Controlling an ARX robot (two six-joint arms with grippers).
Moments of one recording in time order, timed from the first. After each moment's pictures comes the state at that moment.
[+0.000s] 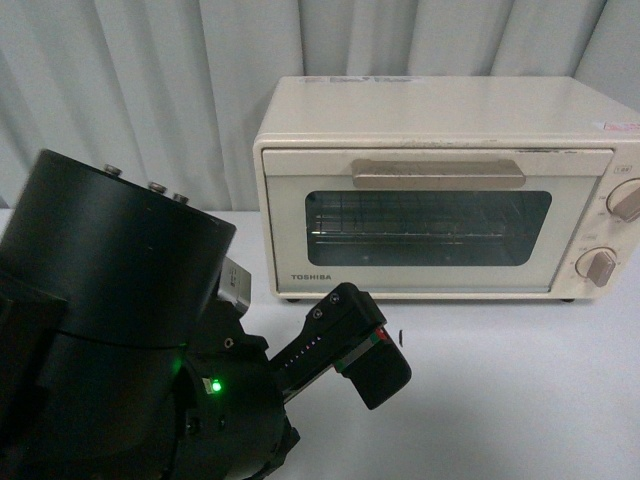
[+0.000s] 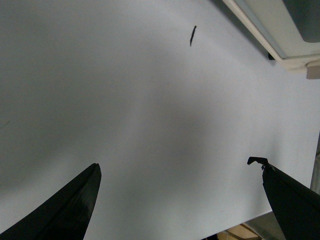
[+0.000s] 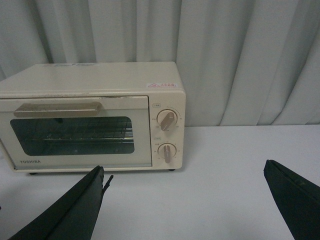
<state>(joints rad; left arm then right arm) -0.57 1.79 0.63 0.44 0.14 -1.03 0.00 0.00 0.01 0.00 0.00 -0.01</state>
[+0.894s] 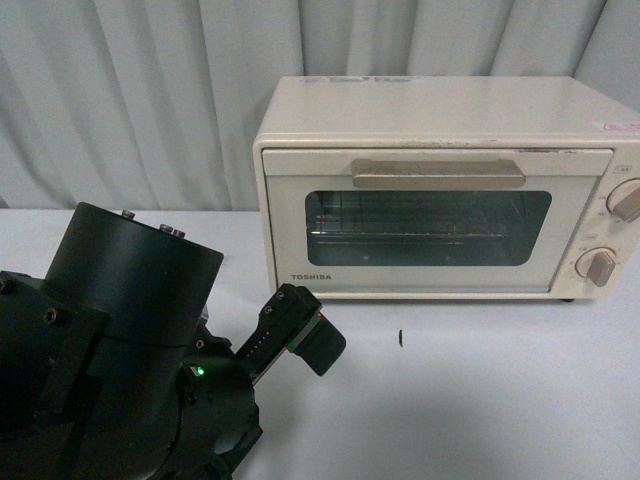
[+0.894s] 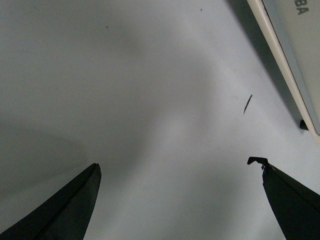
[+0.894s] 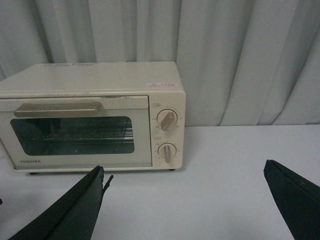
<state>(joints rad) -0.49 1.94 0.66 0.51 0.05 -1.16 0.00 0.00 0.01 0.00 0.00 -0.01</state>
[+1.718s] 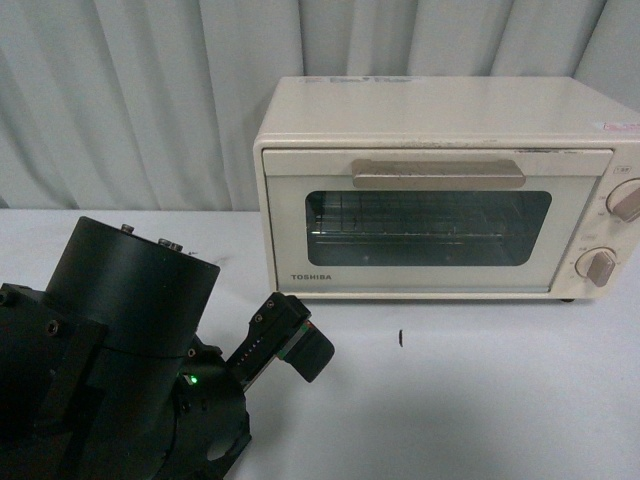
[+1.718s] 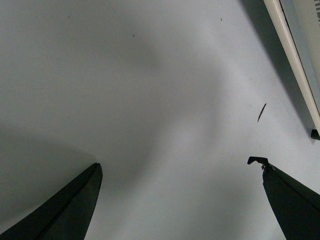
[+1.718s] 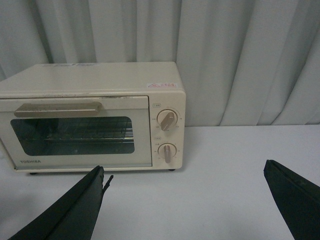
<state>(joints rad) -0.48 1.96 0.66 0.50 0.02 -1.17 0.00 0.00 0.01 0.00 0.00 -0.01</state>
